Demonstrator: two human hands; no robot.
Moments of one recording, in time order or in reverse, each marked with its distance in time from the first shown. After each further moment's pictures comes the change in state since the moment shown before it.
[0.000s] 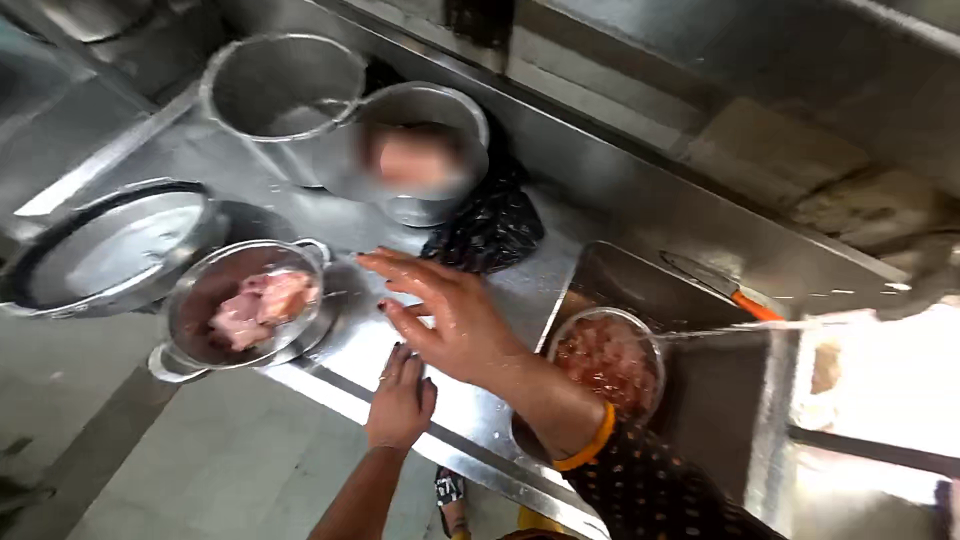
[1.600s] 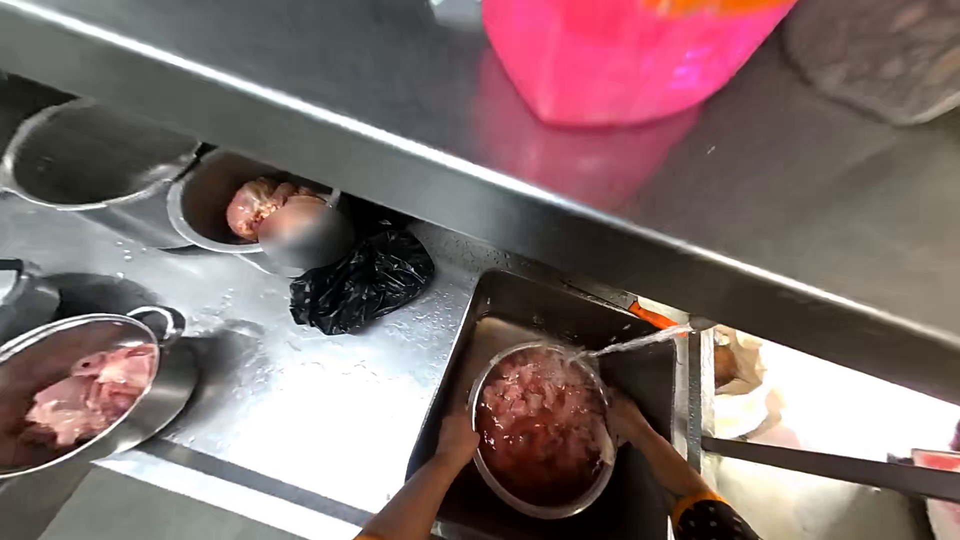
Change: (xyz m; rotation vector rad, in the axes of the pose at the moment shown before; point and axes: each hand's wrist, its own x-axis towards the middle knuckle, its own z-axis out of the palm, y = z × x) left_hand 0.046 0.228 0.125 -0.153 -0.911 -0.419; right_hand -0.386 0.256 -0.244 -0.350 -0.057 1.476
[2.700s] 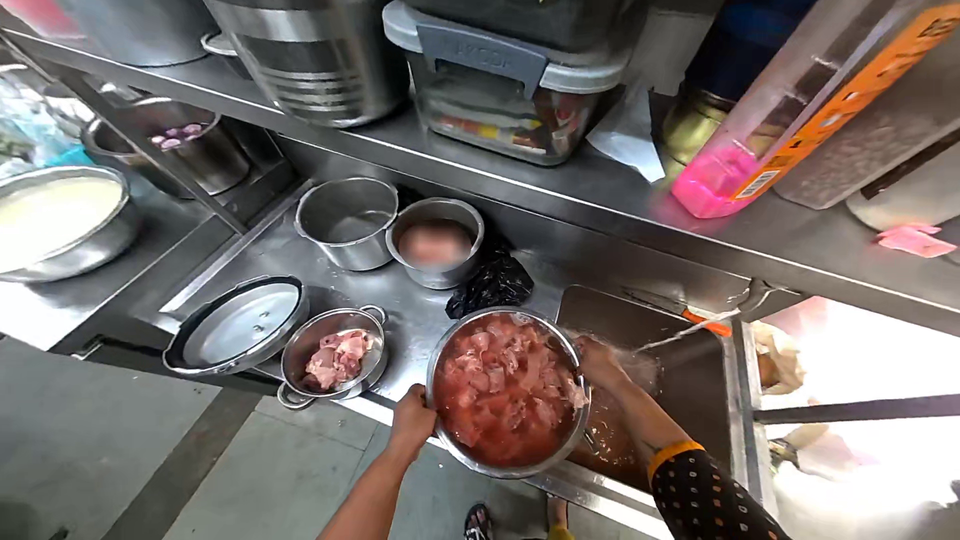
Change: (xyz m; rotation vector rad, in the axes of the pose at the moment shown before) left_hand -0.161 -0.210 -0.209 -0.525 0.347 0.002; right_hand -0.172 -0.278 0.039 -0.074 0.158 -0.423
